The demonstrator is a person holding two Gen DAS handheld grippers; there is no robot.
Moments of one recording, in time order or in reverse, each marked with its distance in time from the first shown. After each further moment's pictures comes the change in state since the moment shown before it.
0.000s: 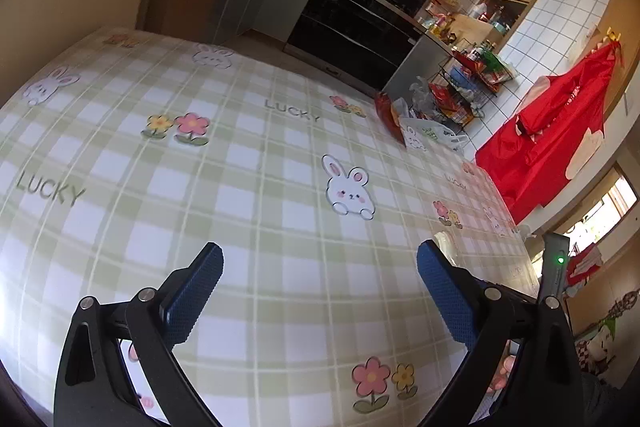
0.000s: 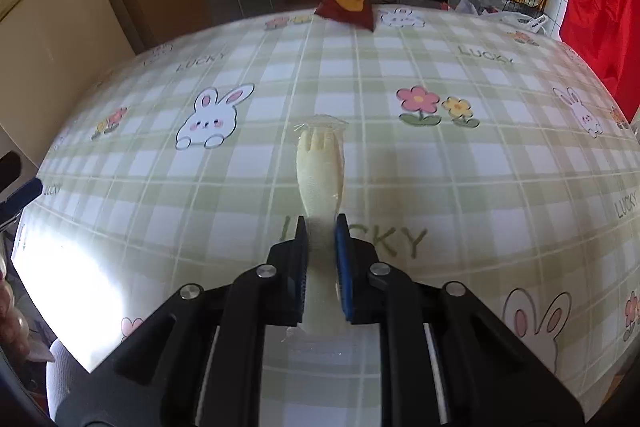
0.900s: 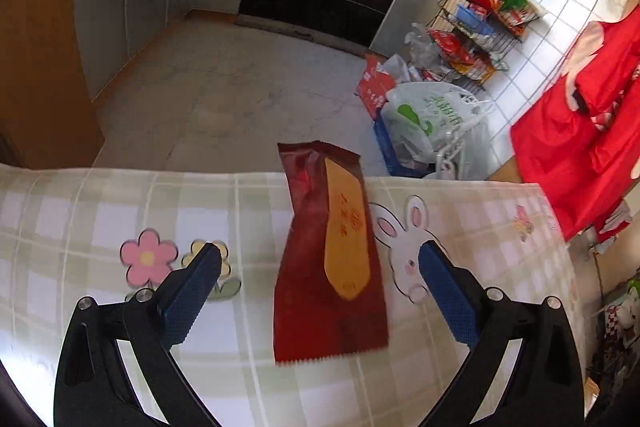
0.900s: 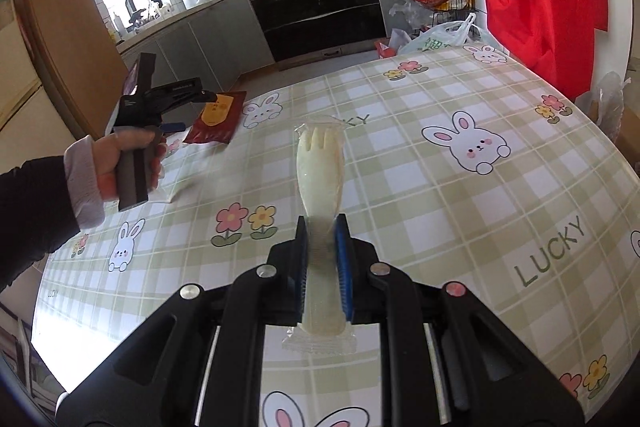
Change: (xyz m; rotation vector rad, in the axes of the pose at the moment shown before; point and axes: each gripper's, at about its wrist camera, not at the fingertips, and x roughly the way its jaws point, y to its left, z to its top) left arm 0.383 -0.150 0.198 0.157 0.181 0.068; right arm -0.036 -0.193 0.031 0.247 -0.215 0.006
